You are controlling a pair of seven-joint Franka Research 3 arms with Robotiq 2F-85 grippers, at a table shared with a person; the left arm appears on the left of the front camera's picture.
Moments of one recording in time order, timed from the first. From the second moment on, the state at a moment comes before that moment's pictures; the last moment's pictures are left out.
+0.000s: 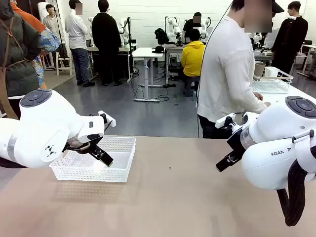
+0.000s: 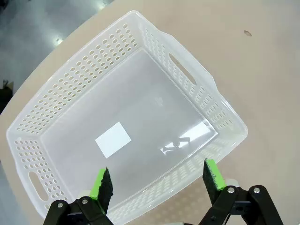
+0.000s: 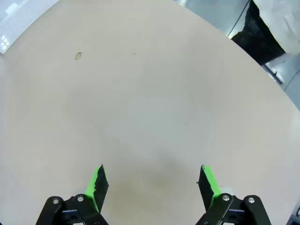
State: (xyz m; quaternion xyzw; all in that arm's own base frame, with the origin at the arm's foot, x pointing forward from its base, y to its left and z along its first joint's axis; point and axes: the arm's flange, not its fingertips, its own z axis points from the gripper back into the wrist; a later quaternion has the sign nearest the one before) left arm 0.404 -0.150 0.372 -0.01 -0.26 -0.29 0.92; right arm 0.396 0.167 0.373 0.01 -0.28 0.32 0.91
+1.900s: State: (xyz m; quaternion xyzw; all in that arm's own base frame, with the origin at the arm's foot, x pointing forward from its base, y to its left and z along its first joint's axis) left arm 0.349 -0.134 0.500 0.02 -0.29 -0.33 0.90; right arm 0.333 0.165 0.512 -0.07 -0.34 0.34 0.88
